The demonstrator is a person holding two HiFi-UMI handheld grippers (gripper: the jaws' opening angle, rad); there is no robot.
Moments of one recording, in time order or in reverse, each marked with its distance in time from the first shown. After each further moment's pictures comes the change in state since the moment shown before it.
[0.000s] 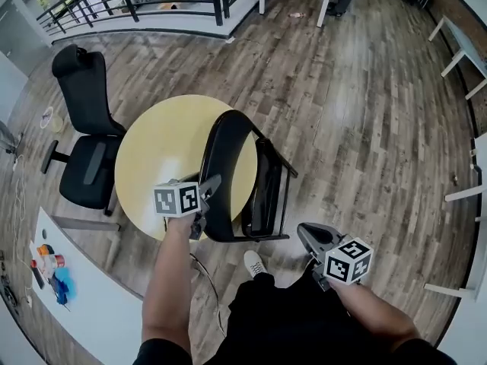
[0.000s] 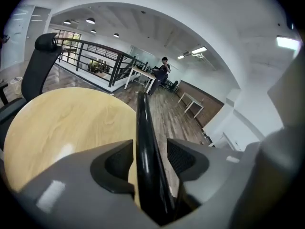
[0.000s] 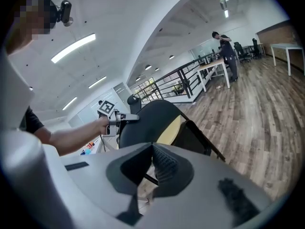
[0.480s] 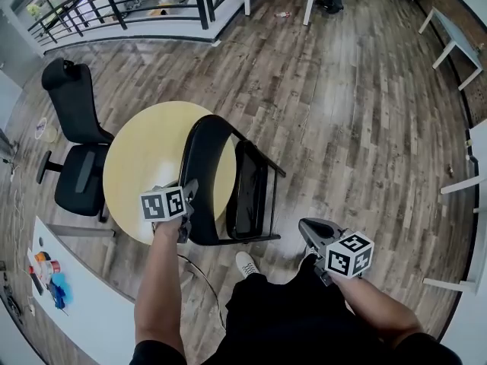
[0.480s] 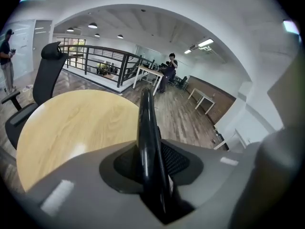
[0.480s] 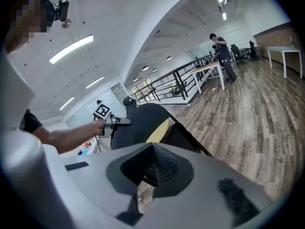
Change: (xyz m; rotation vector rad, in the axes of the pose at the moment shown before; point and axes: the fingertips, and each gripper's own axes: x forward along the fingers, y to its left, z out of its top) left arm 0.009 -0.006 -0.008 -0.003 0.023 0.139; right arm -0.046 -0.055 0.007 0.003 -0.007 -0.036
